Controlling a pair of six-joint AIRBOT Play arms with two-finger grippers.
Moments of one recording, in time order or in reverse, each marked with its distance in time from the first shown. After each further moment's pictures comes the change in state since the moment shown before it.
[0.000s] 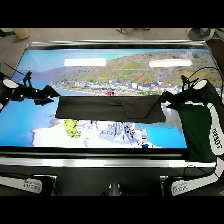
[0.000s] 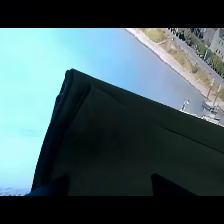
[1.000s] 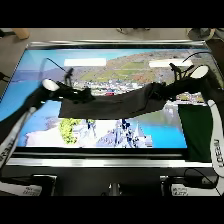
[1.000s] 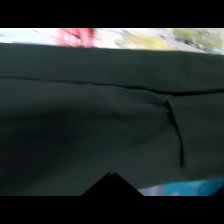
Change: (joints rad) left arm -0.531 -0.001 -0.062 -0.263 0.214 0.023; right arm 0.158 0.211 0.080 0.111 0.220 0.053
